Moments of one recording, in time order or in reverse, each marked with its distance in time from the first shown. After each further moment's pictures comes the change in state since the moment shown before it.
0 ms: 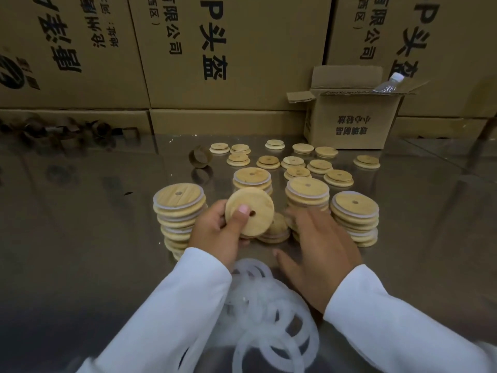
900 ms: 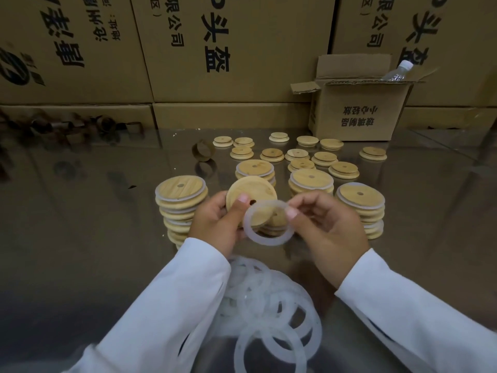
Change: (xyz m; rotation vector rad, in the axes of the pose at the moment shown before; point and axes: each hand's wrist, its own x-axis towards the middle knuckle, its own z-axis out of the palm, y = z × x) left_hand 0.000 0.000 -0.004 -0.134 -0.049 -0.091; right_hand 0.006 -0.005 -0.005 1.023 0.165 0.104
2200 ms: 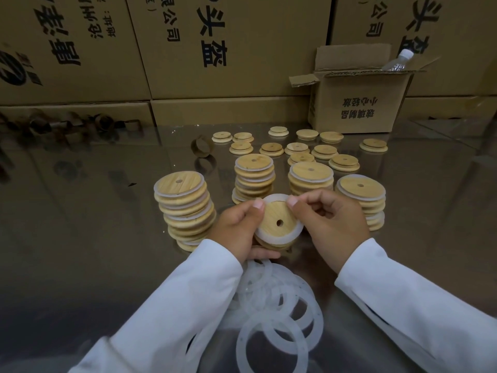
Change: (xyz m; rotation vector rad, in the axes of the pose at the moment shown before) left_hand -0.009 -0.005 0.011 -0.006 -0.197 -0.199; right_hand 0.005 0.009 0.001 -0.053 0.168 0.200
